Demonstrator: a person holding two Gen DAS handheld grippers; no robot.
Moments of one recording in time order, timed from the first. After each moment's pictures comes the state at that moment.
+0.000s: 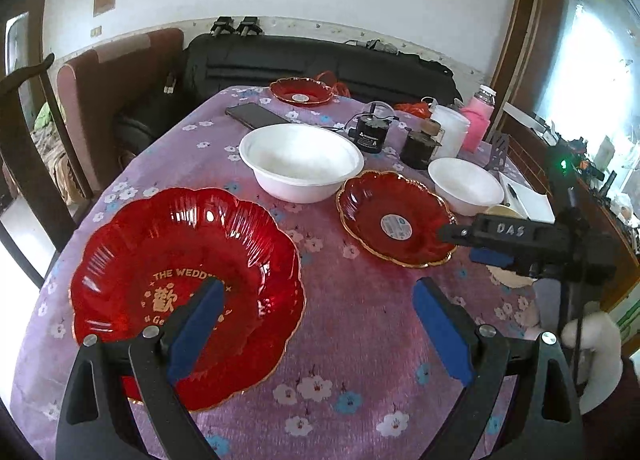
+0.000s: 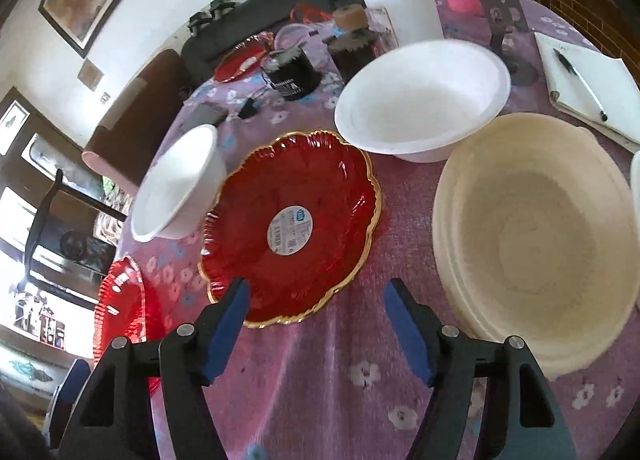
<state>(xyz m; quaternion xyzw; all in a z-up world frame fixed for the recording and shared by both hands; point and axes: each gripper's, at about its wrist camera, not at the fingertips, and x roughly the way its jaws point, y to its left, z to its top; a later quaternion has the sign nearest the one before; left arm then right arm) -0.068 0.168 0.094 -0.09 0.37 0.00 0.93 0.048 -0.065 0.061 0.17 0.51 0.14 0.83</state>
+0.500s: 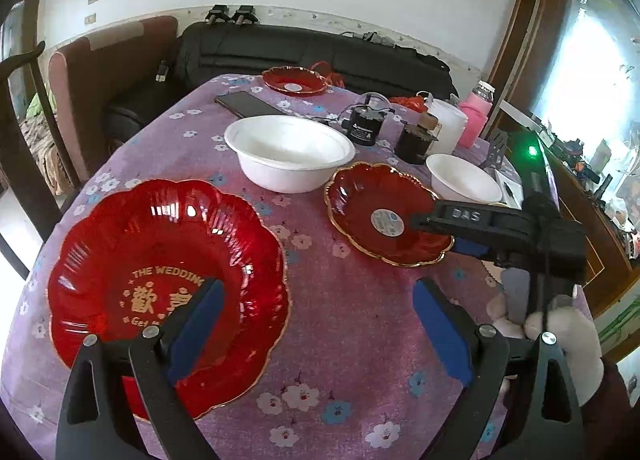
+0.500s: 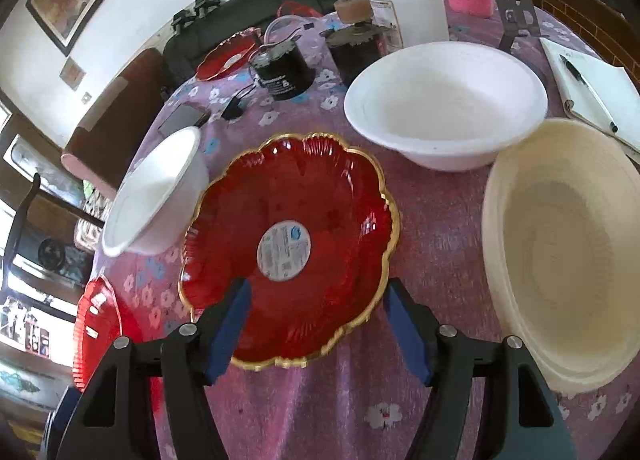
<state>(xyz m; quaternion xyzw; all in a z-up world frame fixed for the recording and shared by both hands) -0.054 0.164 0.085 -0.10 0.38 -0.02 0.92 0.073 -0.043 0.049 0.15 0.50 0.10 0.85</state>
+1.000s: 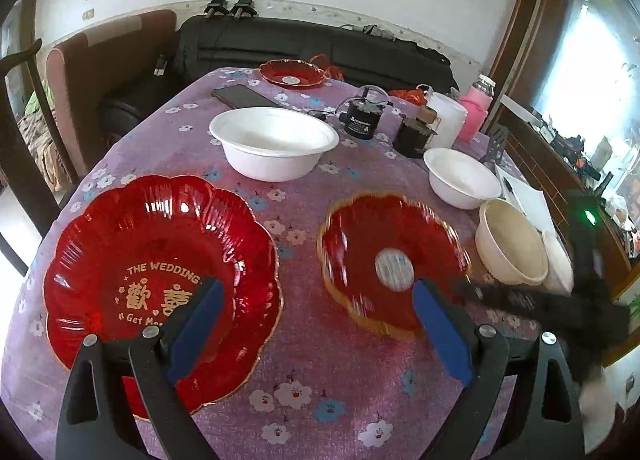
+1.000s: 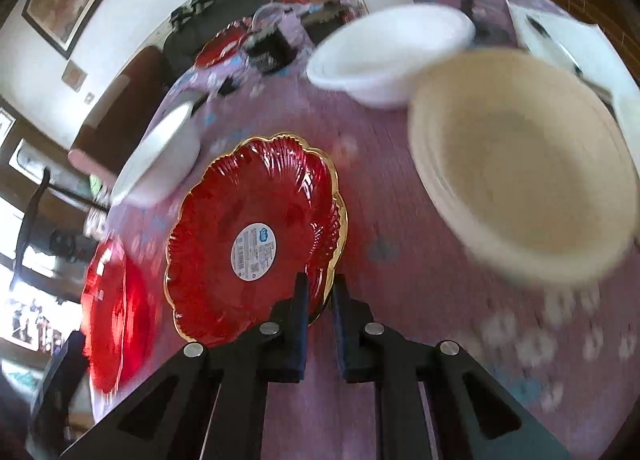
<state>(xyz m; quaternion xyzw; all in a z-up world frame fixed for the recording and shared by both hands) -0.050 0.155 0.086 -0.10 0.39 -0.02 0.91 -0.003 -0.083 0.043 0.18 0.53 0.14 0.81</state>
